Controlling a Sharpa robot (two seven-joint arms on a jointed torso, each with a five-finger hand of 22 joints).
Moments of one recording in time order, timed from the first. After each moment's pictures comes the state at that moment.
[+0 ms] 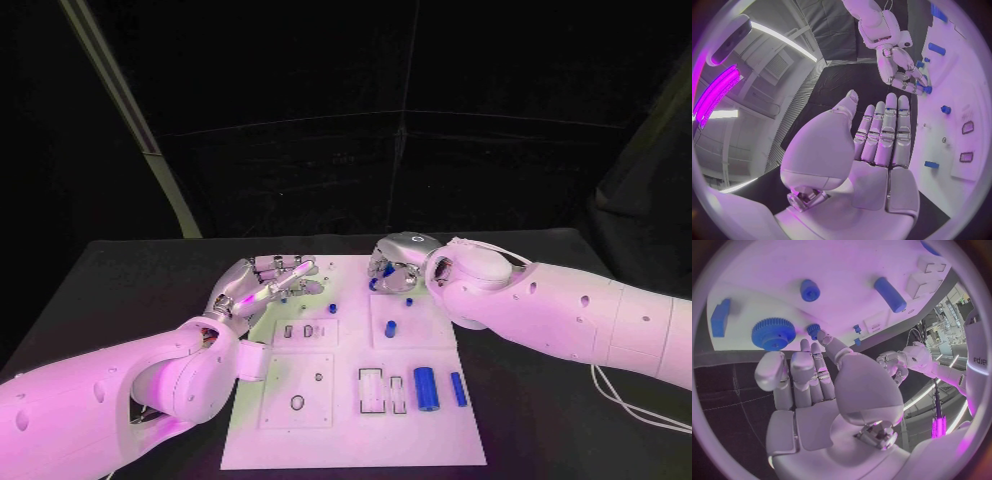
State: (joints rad) left arm 1.15 -0.87 -0.08 1.67 0.03 -0.37 0.56; left_hand 1.38 -0.04 0.10 0.11 0.04 0.97 0.21 0.13 0.07 1.04 0.16 0.14 0.07 1.12 0.11 0.20 0.12 0.18 0.92 0.23 0.29 0.12; right arm 1.25 -0.65 -0.01 1.34 -1.63 -0.21 -0.15; right_hand 1.23 -0.01 0.30 -0.26 0.16 1.03 0.16 0.07 0.07 1.15 0.10 0.07 0.06 1.47 0.00 1.12 0.84 0.12 1.31 0.11 1.32 1.04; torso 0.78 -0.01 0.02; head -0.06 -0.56
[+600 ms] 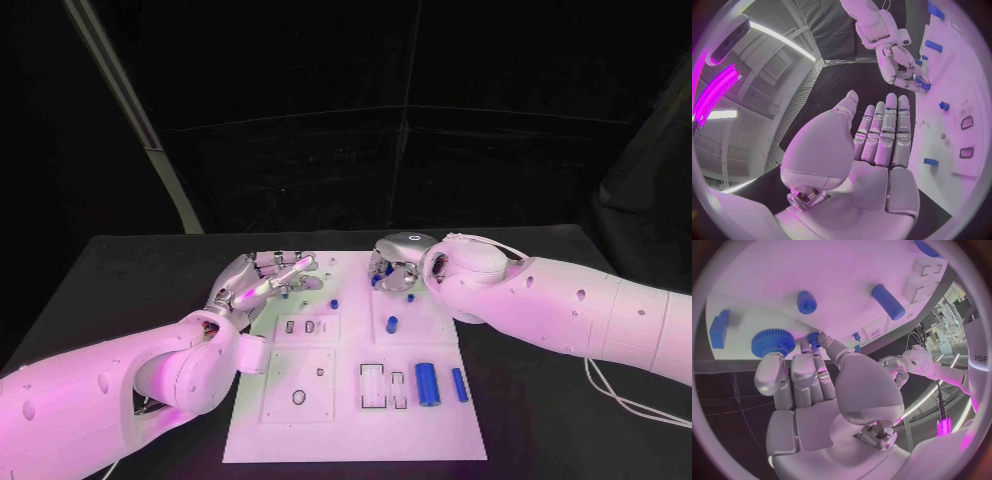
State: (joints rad) left arm 1.15 -0.86 -0.08 1.65 0.03 -0.36 0.55; left_hand 1.38 -0.04 0.10 0.11 0.04 0.97 0.21 0.13 0.07 1.04 0.16 0.14 0.07 1.12 0.11 0.20 0.12 0.18 0.92 0.22 0.29 0.12; right arm 1.25 -0.63 -0.01 1.33 -1.63 -0.13 -0.16; right_hand 1.25 0.01 0.36 -0.24 0.12 1.05 0.16 0.07 0.07 1.16 0.09 0.07 0.06 1.47 0.00 1.17 0.89 0.10 1.32 0.11 1.36 1.10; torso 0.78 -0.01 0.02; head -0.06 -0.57
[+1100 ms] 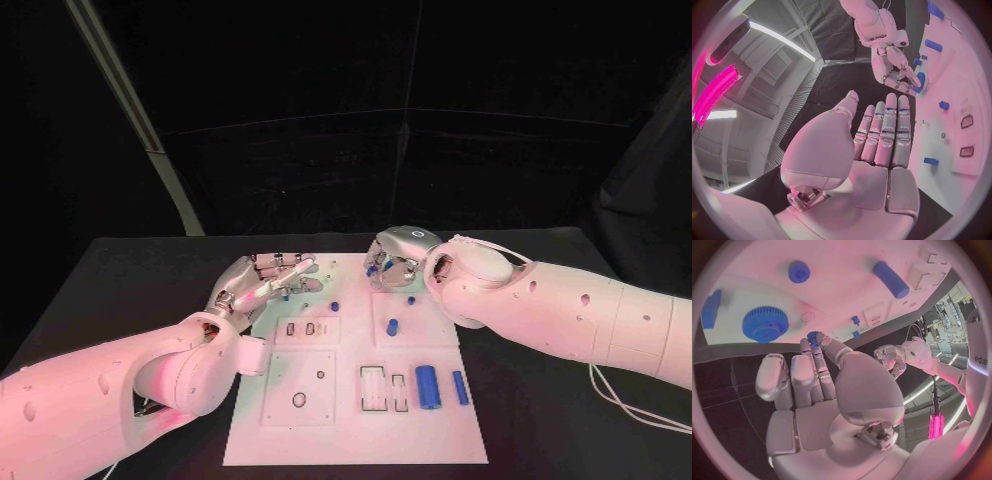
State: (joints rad) left arm 1.15 -0.87 -0.08 1.65 0.03 -0.35 0.54; left_hand 1.38 -0.04 0.10 0.11 0.04 0.97 0.21 0.13 0.07 1.04 0.16 0.14 0.07 1.12 0.11 0.20 0.12 0.18 0.92 0.22 0.29 0.12; right arm 1.25 -0.64 -0.01 1.35 -1.61 -0.29 -0.15; right_hand 1.27 0.02 0.45 -0.23 0.08 1.09 0.15 0.08 0.08 1.21 0.08 0.08 0.07 1.47 0.00 1.21 0.92 0.10 1.34 0.10 1.39 1.14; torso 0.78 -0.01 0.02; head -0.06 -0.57
